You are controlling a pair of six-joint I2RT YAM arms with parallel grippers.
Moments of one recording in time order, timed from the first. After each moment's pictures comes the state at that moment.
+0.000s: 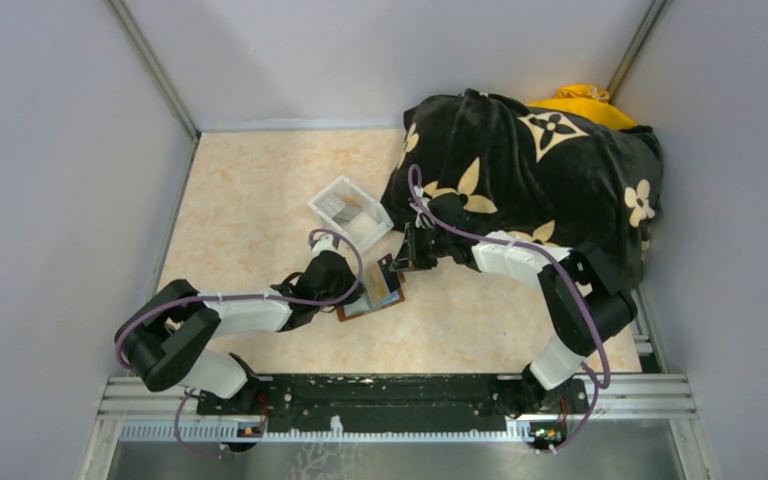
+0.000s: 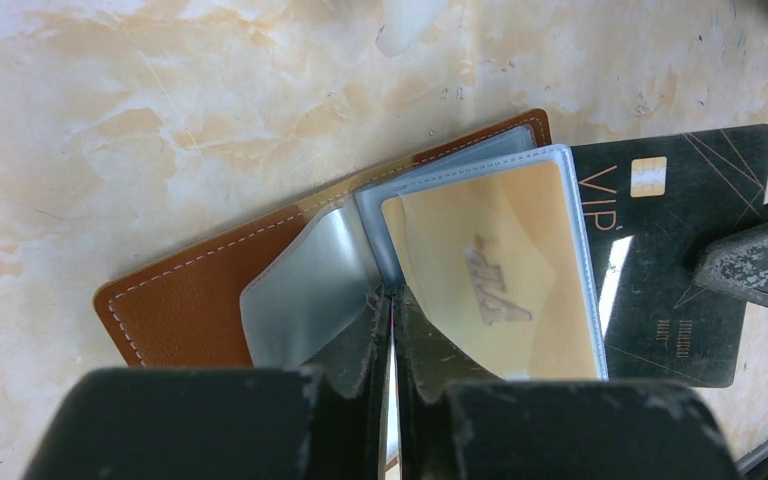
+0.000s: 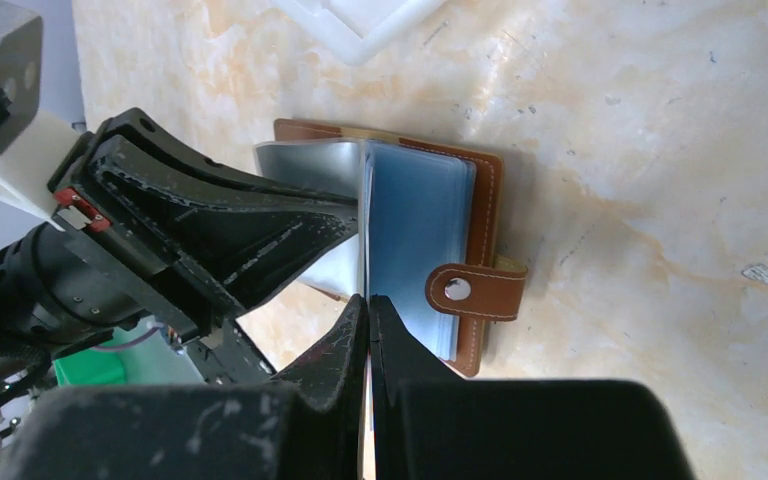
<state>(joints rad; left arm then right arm) -0.79 1.44 0.46 0.29 -0.20 -0.87 0.58 1.61 0.90 -0.07 -0.49 0.59</state>
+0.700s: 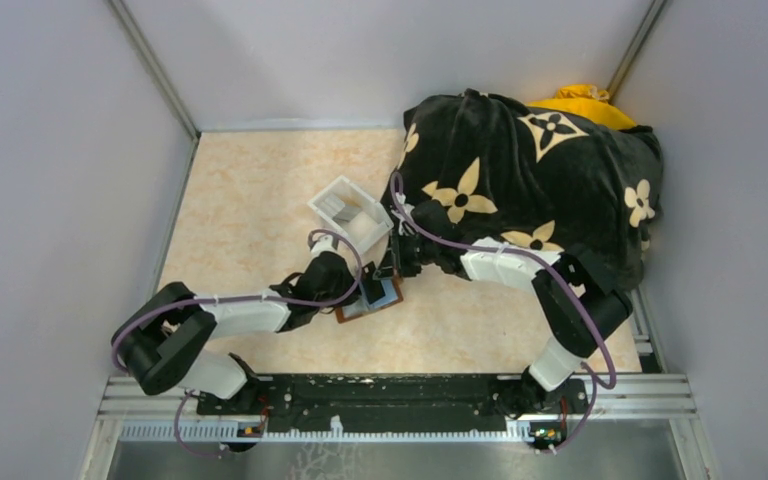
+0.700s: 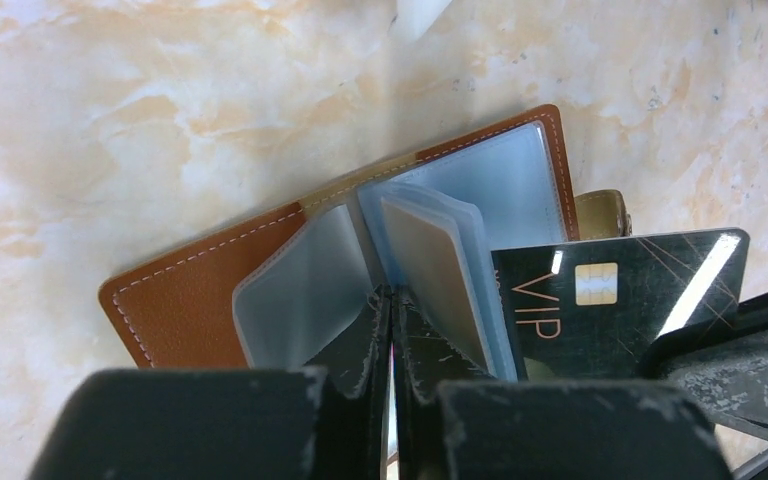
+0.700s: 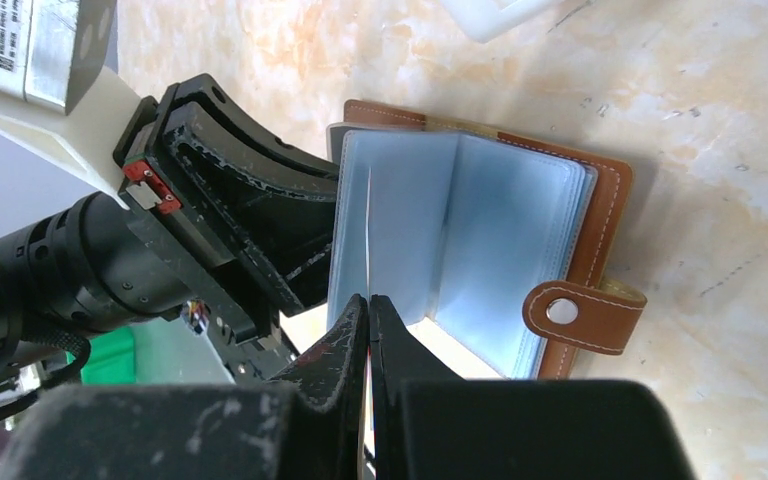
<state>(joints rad) -0.80 1.44 0.47 0.26 -0.21 -0.88 0.69 1.61 0.90 0.02 -0.49 0.64</state>
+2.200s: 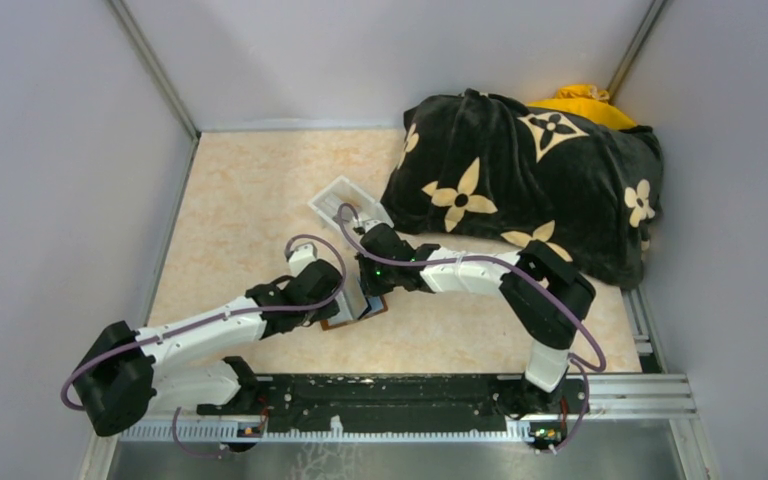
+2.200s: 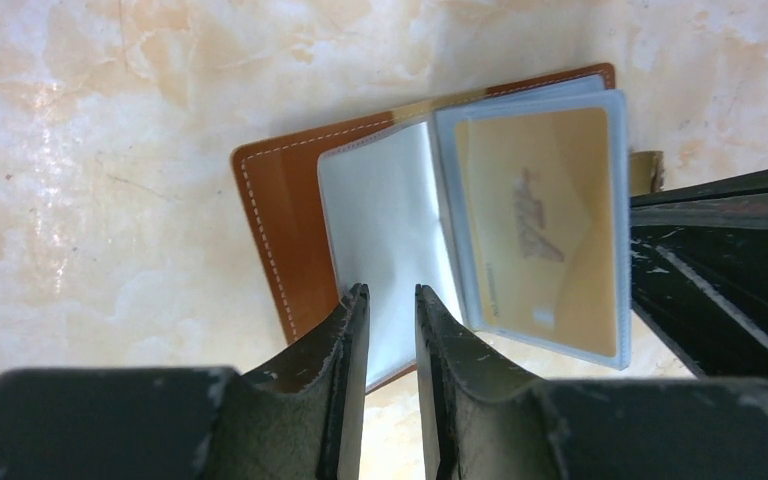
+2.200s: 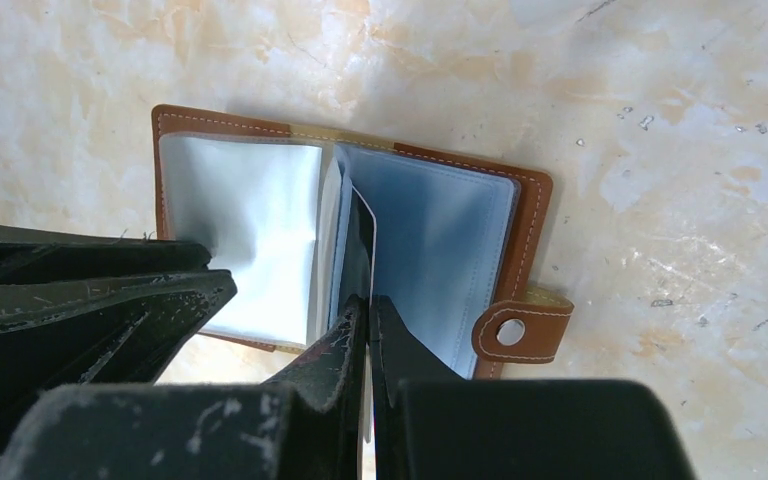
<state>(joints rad) -0.87 1.14 0.55 -0.39 -0.39 -1.01 0.95 1.76 1.05 -0.13 -0.07 0.55</state>
